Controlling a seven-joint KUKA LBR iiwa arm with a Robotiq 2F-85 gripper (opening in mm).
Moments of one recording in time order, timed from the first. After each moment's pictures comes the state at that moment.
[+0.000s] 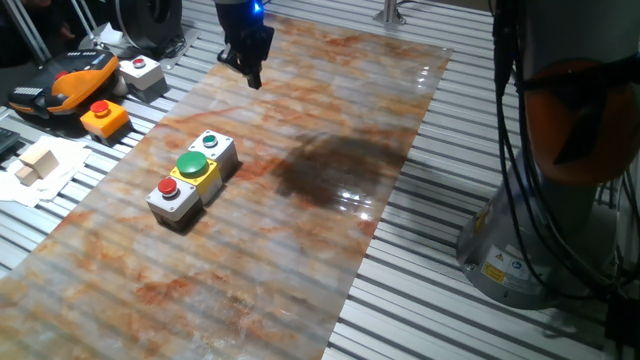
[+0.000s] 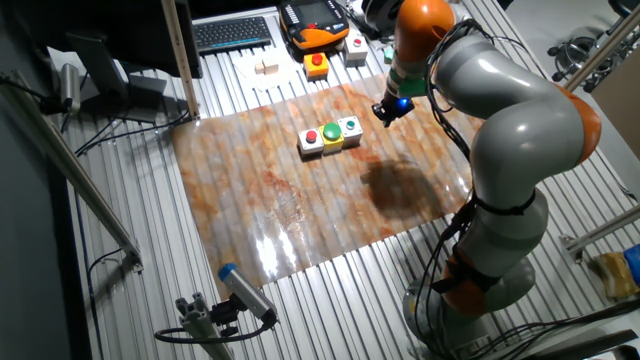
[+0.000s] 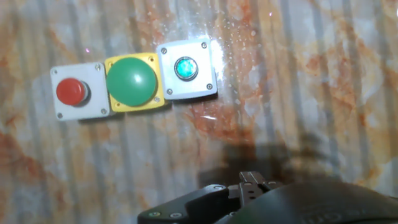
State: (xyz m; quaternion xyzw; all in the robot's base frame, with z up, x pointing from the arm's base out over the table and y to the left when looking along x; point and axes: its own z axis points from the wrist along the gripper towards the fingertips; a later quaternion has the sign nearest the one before) arm 0.528 -0.001 0.240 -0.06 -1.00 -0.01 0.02
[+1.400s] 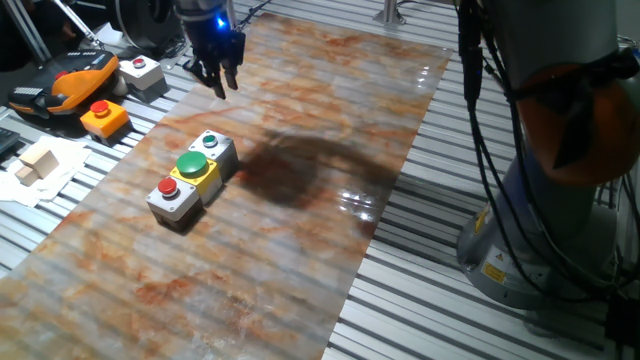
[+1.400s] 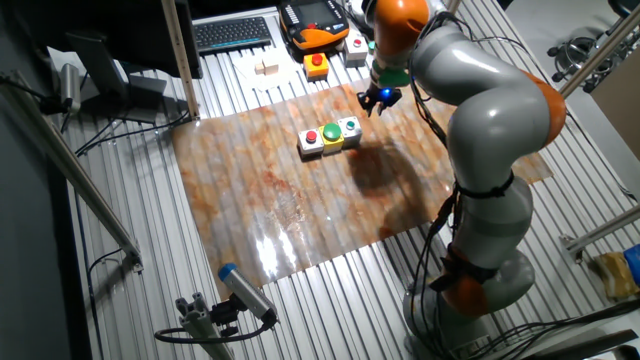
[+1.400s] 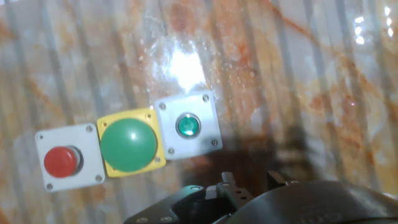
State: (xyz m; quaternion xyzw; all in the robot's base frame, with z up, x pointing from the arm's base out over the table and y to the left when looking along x) arm 0.598 0.007 0.207 -0.09 -1.00 0.02 0.00
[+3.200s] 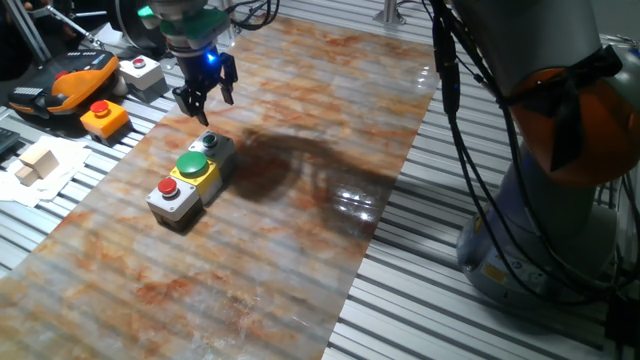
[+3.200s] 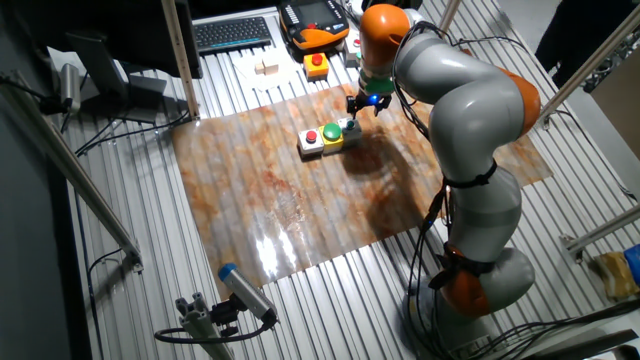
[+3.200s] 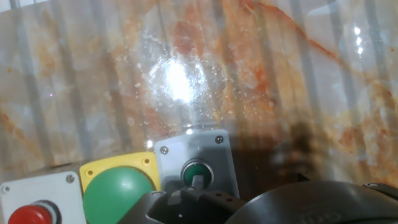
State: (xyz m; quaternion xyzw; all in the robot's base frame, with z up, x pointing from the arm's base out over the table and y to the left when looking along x) arm 0.633 0.008 0.137 -0.09 -1.00 0.02 0.00
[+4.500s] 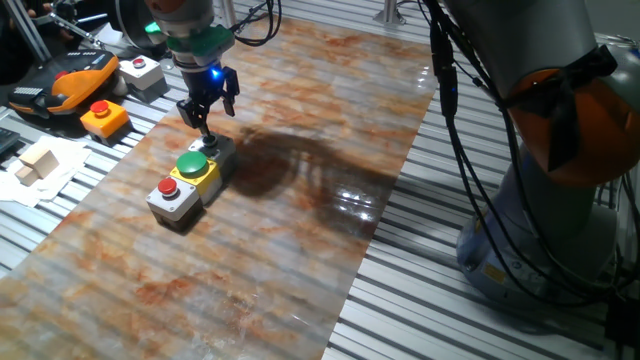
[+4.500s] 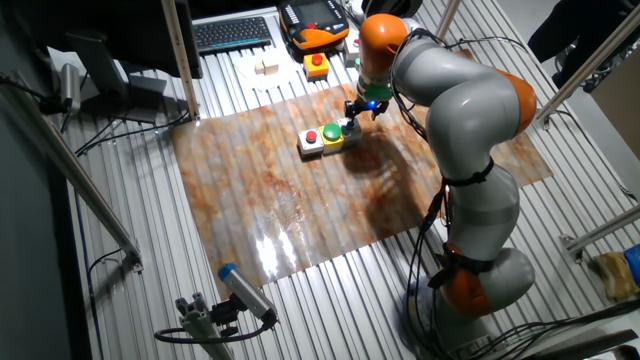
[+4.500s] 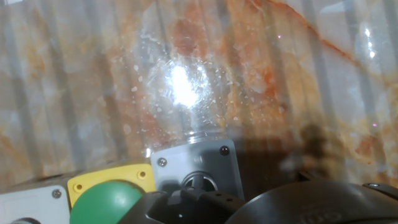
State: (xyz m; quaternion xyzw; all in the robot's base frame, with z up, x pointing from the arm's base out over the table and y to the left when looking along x) arm 0.638 0.008 0.105 -0.09 -1.00 0.02 -0.01
